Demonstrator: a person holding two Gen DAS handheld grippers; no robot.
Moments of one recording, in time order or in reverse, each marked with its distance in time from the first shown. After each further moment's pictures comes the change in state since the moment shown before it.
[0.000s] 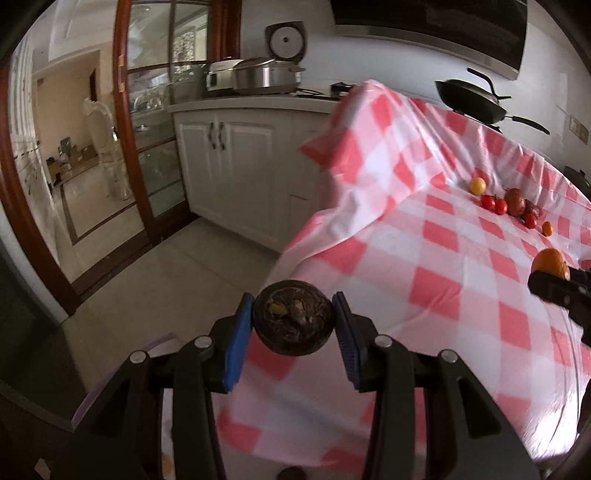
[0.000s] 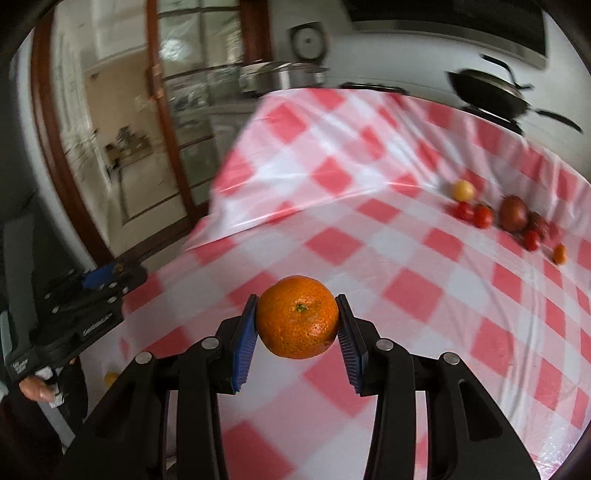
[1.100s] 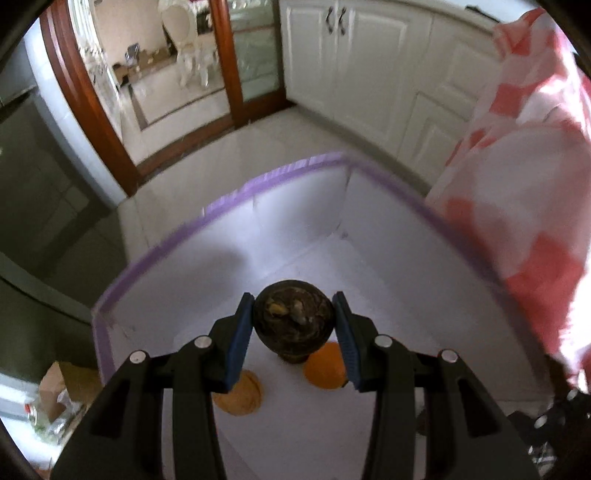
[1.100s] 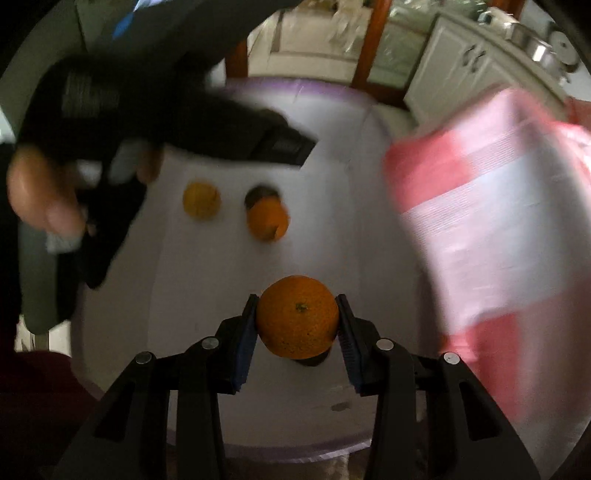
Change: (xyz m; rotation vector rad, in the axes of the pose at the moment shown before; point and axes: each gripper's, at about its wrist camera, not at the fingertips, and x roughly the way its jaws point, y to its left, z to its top) left arm 0.069 0.150 -0.126 -0.216 0.396 0.275; right arm 0.123 0.235 -0.152 -0.661 0.455 0.300
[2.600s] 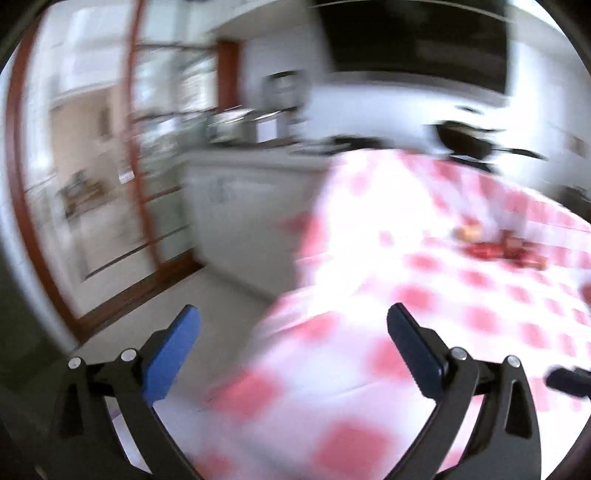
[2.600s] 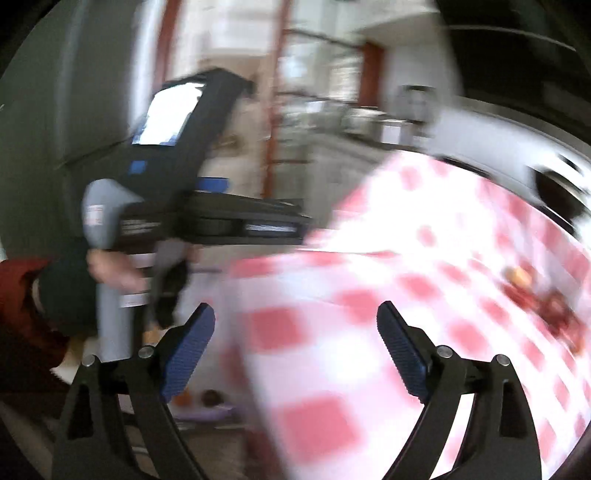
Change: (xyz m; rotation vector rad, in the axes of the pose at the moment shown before) left arm -0.213 -0.211 0.066 0.256 -0.594 -0.306; right arm -0.269 -0.151 -0.142 0.407 -0.644 -0.305
